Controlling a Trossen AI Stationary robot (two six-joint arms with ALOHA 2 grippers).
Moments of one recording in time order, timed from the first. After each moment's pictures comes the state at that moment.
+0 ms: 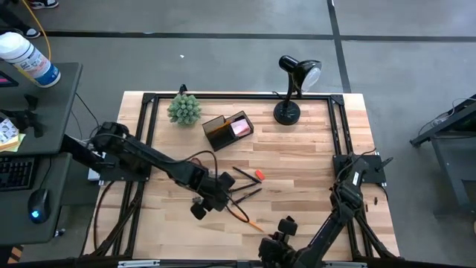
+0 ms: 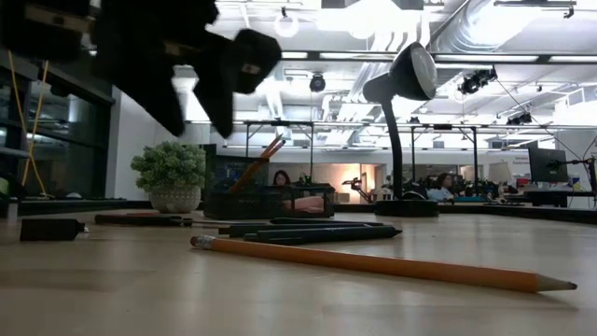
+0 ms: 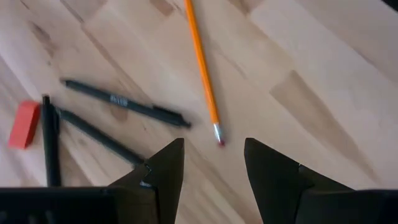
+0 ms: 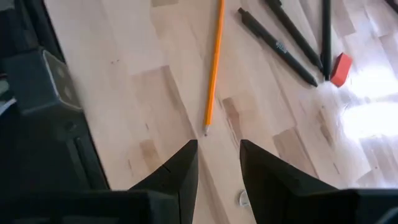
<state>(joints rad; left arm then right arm) -0.25 1.72 1.12 -0.44 0.07 0.39 0.86 2.42 2.35 -1.57 0.57 1.21</state>
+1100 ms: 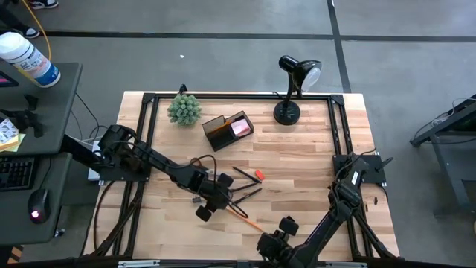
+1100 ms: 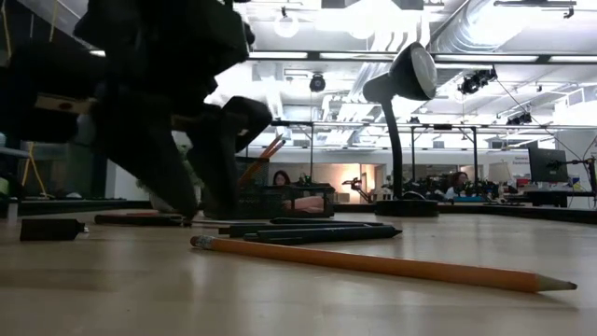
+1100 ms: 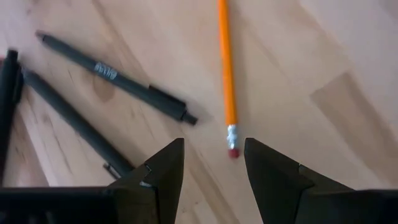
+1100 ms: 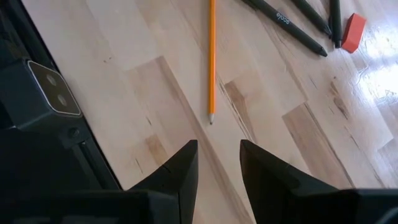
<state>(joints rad) -0.24 1.78 0.93 -0.13 0.03 0.23 0.84 2.42 2.35 -1.57 0.48 1.33</state>
